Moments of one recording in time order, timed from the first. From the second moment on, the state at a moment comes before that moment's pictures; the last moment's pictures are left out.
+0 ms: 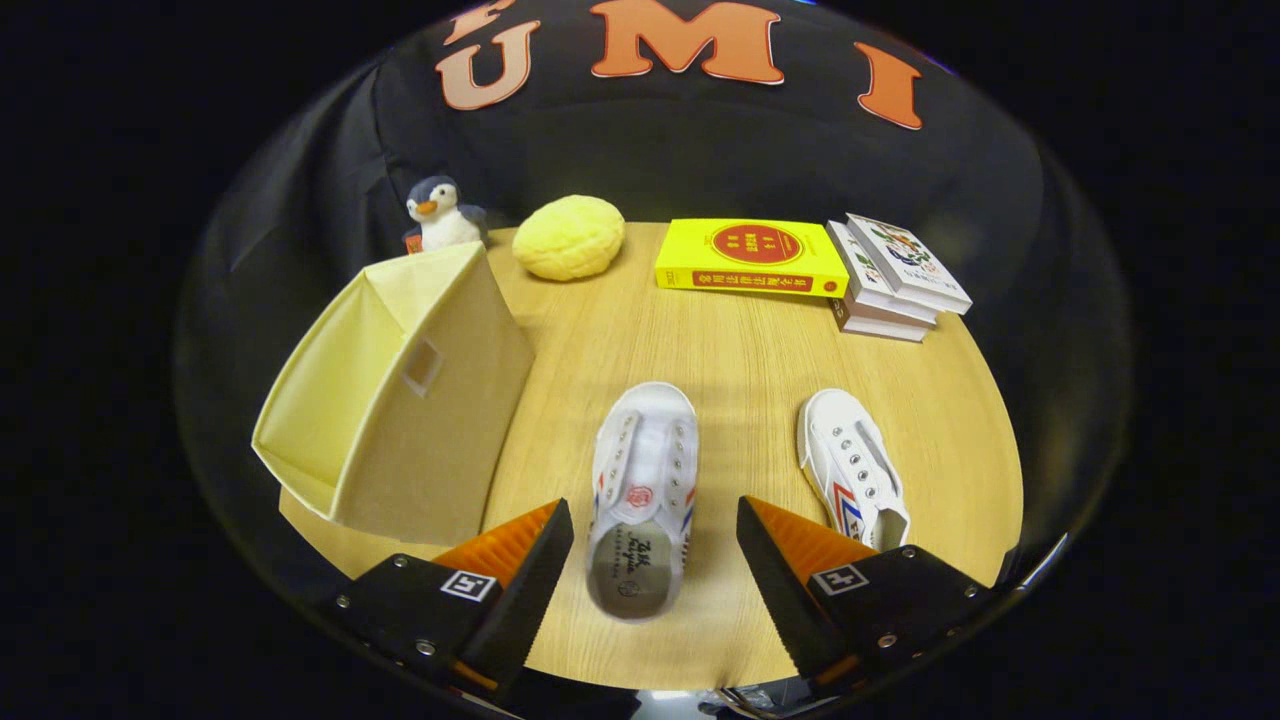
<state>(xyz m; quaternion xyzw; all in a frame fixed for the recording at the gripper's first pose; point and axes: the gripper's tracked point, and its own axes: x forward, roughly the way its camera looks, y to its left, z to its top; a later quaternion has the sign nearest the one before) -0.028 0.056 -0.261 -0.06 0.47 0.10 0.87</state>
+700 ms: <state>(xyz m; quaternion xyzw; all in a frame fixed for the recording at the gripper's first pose) -0.033 0.042 -0.331 -0.08 0.53 0.12 0.83</state>
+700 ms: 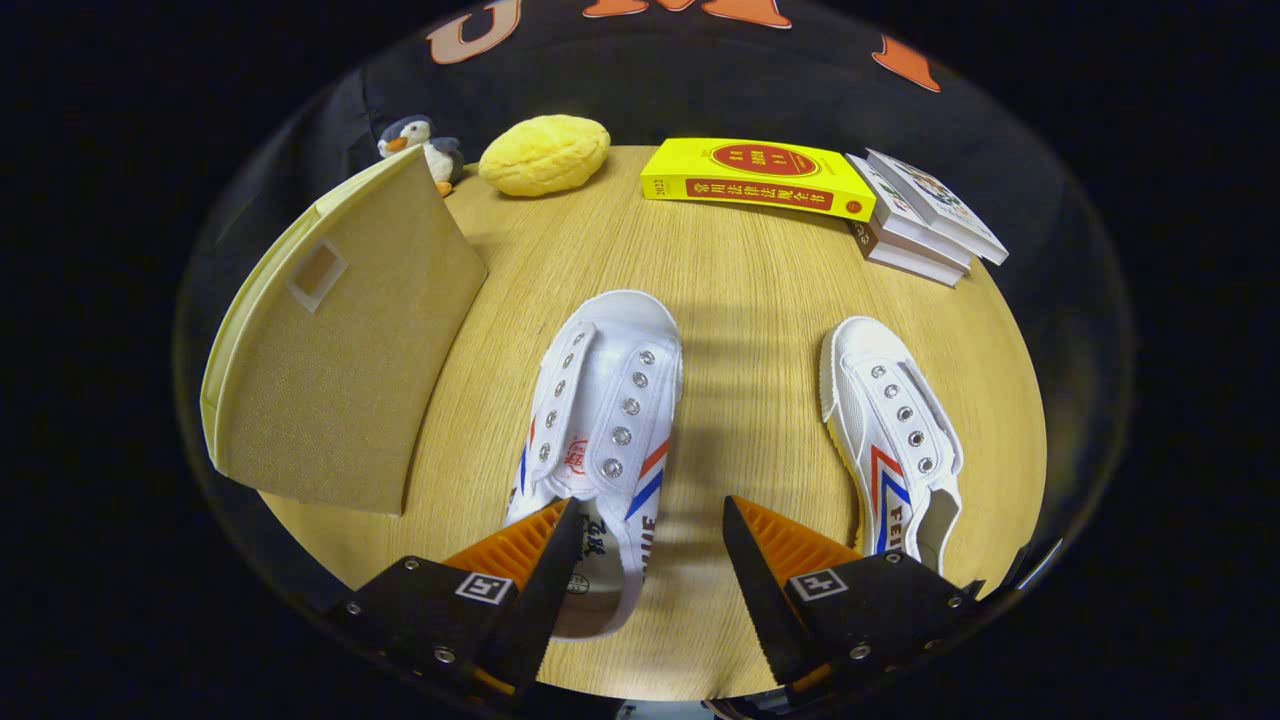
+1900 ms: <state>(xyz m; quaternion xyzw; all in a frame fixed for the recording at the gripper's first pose) -0.013 0.054 -0.355 -0.05 0.49 0.16 0.85</state>
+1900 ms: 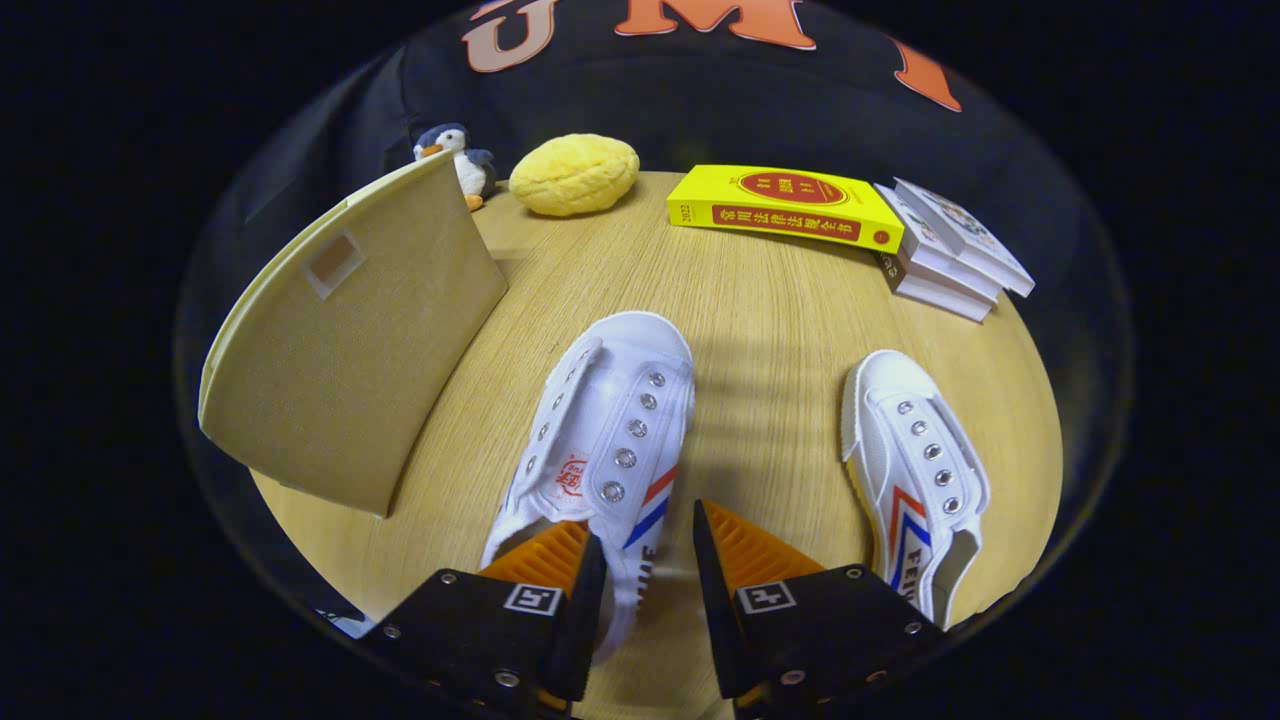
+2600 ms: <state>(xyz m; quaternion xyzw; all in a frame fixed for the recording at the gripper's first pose) 0.016 0.073 -0.283 0.09 0.42 0.10 0.90</state>
